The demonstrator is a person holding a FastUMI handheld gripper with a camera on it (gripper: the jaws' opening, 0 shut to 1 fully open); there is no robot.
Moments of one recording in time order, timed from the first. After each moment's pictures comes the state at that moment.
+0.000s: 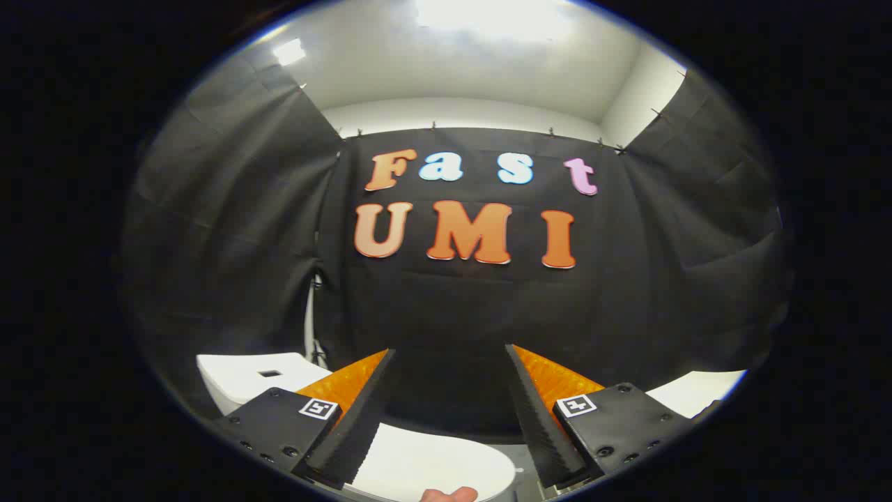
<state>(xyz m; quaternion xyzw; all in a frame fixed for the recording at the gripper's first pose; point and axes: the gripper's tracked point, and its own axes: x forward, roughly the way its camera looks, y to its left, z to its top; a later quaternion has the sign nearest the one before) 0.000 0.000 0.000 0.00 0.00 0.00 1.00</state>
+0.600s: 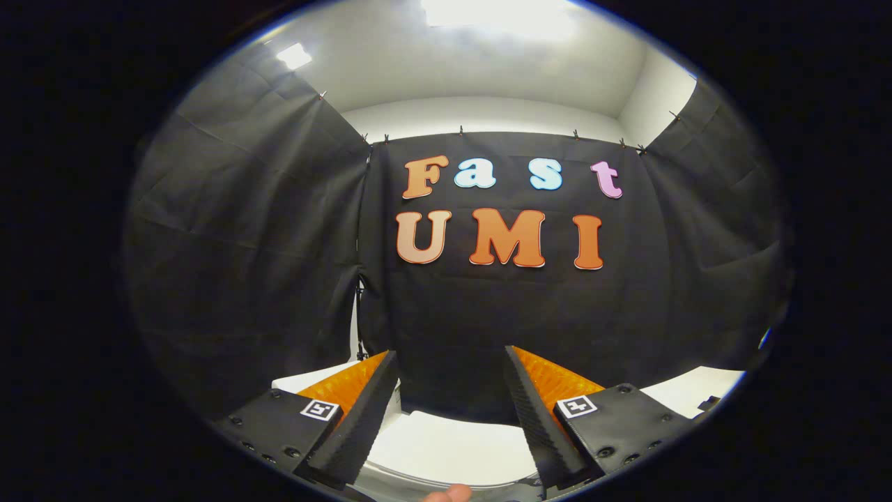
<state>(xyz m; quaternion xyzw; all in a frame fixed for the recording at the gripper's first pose) -0.055 0.074 0.070 0.01 0.03 0.01 1.00</state>
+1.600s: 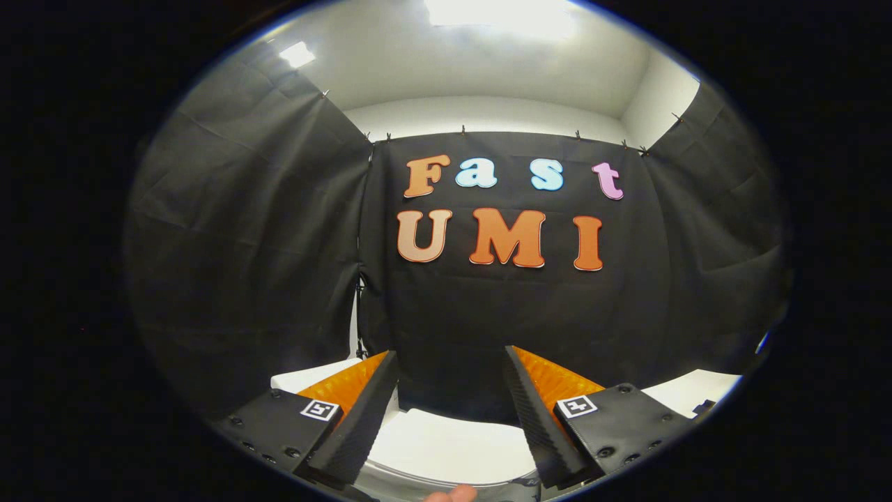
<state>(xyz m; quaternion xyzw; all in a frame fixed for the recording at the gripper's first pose) -0.059 0.066 0.067 0.01 0.04 0.02 1.00</state>
